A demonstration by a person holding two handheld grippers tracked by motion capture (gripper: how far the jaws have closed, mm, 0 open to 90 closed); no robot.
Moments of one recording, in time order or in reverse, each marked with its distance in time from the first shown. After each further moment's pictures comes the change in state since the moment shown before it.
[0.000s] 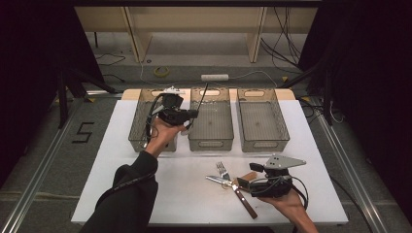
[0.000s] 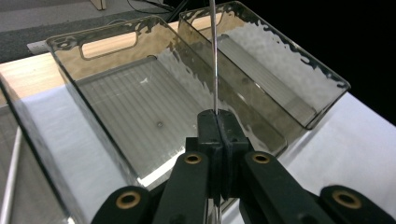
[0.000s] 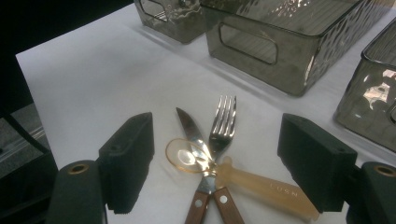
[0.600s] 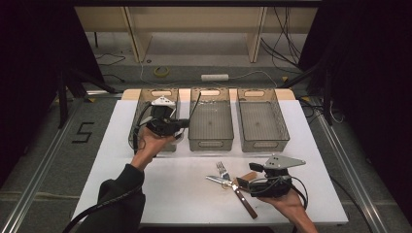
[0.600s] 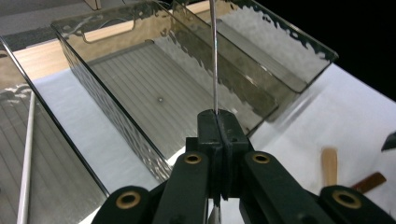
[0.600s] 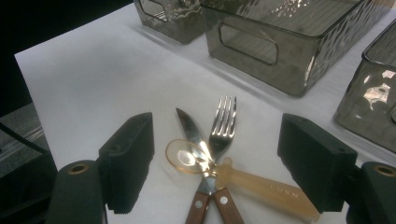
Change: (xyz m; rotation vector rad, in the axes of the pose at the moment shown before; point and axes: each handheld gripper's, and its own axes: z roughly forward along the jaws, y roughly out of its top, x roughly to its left) left arm 0.002 -0.028 -0.033 0.003 -0.005 0.059; right arm 0.001 0.000 0.001 0.002 -0.002 -0.005
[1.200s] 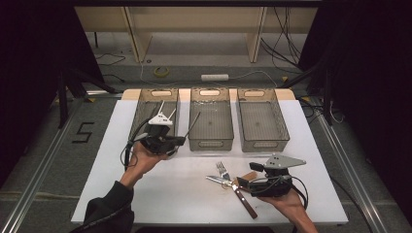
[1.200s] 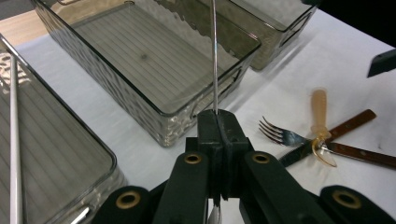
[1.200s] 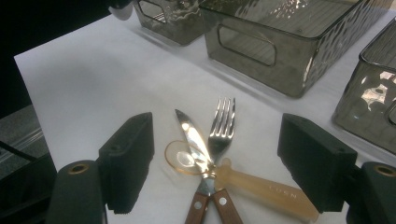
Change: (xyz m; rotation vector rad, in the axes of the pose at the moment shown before) left arm -0.014 -0.037 -0.014 0.081 -0.028 0.080; right arm 0.000 0.000 -0.001 -0.006 -0.003 0.002
